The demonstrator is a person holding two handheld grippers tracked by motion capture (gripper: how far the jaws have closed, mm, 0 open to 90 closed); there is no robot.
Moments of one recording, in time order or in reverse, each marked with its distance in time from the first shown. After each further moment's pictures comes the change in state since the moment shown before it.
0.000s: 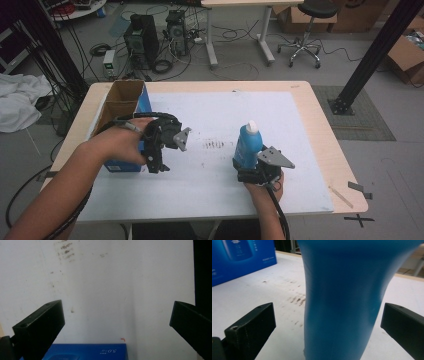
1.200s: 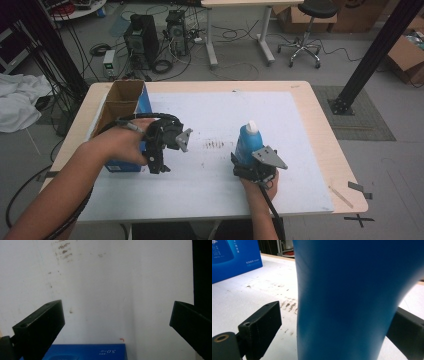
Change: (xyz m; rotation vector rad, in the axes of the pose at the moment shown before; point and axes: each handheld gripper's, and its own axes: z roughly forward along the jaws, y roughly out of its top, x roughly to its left) left arm 0.000 0.005 0.002 0.016 -0.010 0.012; right arm 0.007 -0.004 0.014 -0.023 -0.100 0.014
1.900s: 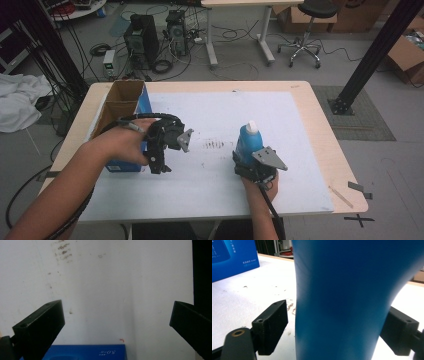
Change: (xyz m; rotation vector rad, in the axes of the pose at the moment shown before) left arm 0.000 0.002 0.001 0.004 -0.003 -0.002; right arm 0.001 0.000 -0.002 -0.005 -0.024 -0.005
